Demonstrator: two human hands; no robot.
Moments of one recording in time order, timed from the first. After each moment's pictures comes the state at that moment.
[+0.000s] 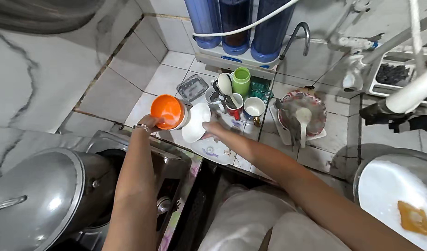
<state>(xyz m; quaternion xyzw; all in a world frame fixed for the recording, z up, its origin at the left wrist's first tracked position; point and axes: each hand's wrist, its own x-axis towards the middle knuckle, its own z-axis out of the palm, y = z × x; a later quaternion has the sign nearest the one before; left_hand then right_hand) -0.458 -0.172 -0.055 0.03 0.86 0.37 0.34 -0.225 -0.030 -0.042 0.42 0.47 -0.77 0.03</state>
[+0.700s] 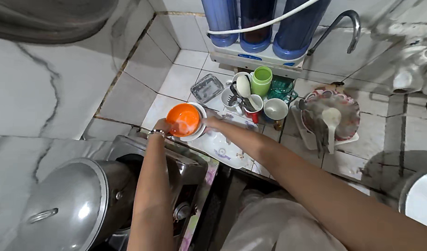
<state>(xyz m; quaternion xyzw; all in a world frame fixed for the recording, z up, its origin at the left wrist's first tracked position) -0.475 -0.179 -0.057 0.09 0.93 0.18 0.32 -0.325 -0.026 -0.110 0.31 0.52 -0.79 0.06</state>
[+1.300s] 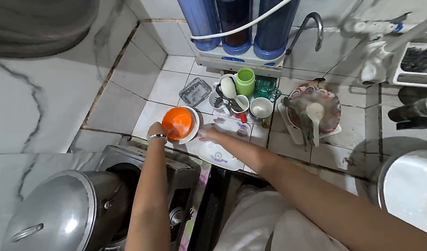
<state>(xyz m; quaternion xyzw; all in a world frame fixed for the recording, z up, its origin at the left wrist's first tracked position) -0.440 -0.143 -0.040 0.14 0.97 -0.06 0.21 -0.275 -0.037 -0.100 0.35 0.49 -0.79 0.09</state>
